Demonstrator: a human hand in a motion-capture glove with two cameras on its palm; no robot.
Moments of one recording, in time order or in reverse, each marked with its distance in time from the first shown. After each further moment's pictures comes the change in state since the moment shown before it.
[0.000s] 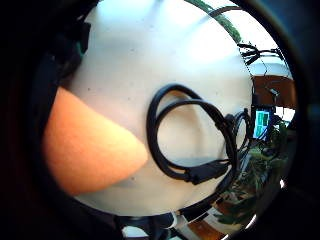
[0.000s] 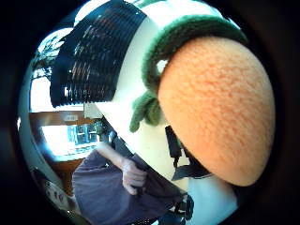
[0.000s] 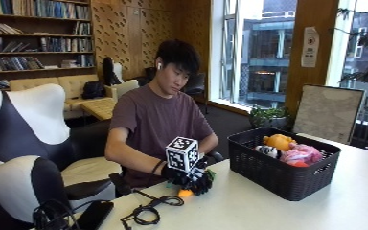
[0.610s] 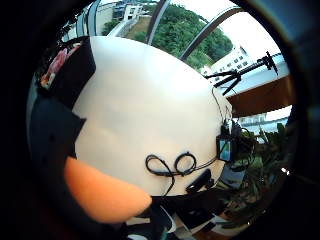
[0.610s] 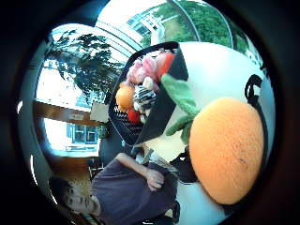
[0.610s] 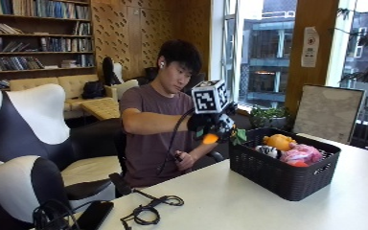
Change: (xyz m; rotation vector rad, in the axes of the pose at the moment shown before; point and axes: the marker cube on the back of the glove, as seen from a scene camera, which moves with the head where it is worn) arm -0.054 -0.095 -0.184 0.143 0.009 -0.046
